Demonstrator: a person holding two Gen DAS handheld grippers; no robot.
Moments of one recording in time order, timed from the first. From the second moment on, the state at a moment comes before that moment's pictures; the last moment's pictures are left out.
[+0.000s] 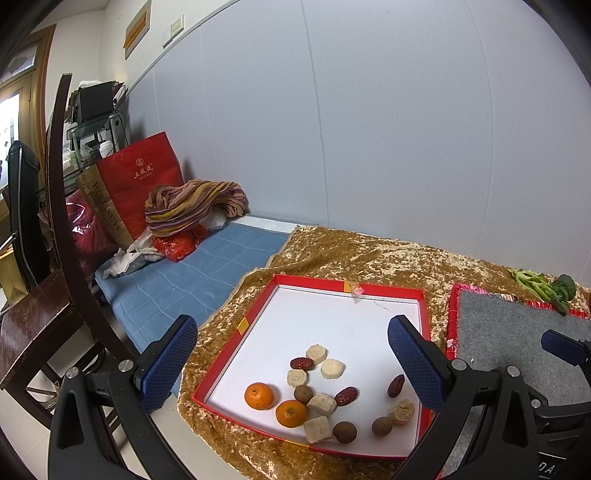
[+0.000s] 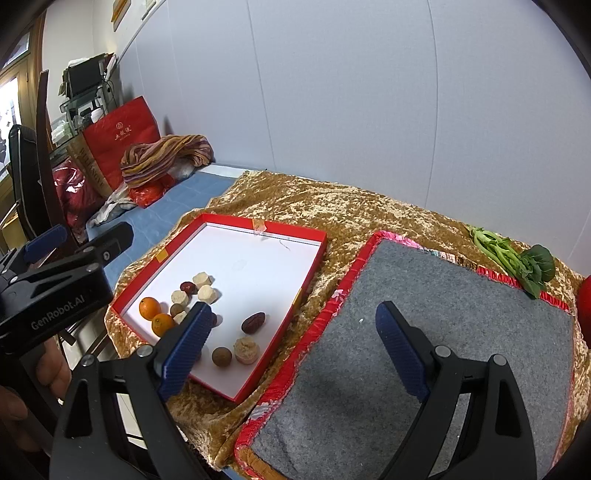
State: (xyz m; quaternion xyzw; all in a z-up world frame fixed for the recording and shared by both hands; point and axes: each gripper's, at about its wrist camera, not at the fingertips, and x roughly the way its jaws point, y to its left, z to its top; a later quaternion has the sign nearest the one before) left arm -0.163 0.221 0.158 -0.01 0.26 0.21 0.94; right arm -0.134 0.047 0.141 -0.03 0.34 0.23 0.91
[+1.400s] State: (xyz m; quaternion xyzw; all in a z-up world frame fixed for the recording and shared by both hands) left arm -0.164 0.225 0.157 -0.01 0.26 0.21 0.94; right arm -0.131 0.046 0.140 -0.03 0.34 0.24 0.91
